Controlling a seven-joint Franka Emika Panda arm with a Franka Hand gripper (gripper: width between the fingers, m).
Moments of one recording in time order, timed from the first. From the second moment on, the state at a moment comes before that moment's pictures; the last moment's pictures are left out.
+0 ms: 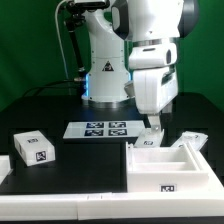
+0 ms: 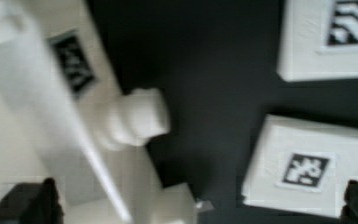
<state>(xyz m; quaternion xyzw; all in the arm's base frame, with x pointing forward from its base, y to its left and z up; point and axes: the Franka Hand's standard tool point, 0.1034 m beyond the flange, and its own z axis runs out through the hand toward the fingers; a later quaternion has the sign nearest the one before) 0.473 0.102 0.068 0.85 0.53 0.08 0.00</state>
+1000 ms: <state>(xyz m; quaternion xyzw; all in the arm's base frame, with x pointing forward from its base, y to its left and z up) 0.436 0.156 0.032 0.88 0.47 0.09 -0.02</state>
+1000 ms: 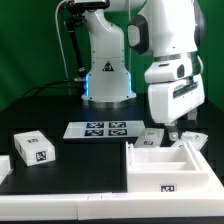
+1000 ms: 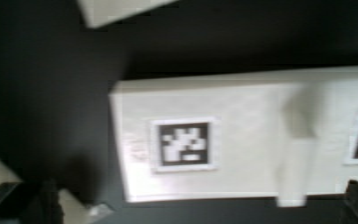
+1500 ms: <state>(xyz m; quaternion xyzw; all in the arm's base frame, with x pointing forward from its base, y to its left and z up) 0.422 0.164 0.012 0.88 0.47 0.09 -0.03</state>
